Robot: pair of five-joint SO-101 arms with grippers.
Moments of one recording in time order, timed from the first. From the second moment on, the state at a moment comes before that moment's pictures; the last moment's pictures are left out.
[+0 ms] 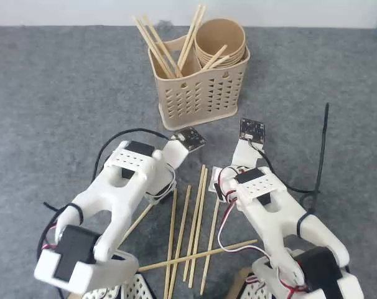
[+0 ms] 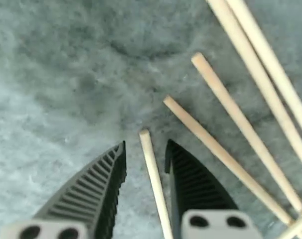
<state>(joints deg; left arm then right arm) 11.7 -6.5 45.8 64.6 -25.3 -26.9 -15.8 58.6 36.2 -34.2</state>
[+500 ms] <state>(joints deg) 12.7 -1.8 47.1 62.2 -8.7 -26.7 -15.8 58.6 36.2 -34.2</state>
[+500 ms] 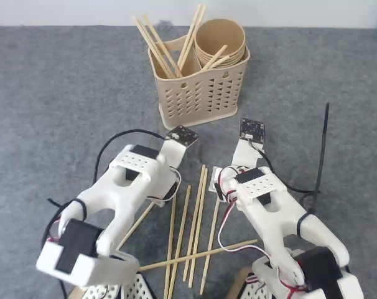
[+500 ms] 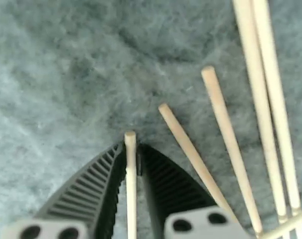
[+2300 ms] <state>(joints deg) 6.1 -26.9 23.4 -6.7 3.8 -26.7 -15.8 58.6 36.0 -33.9</state>
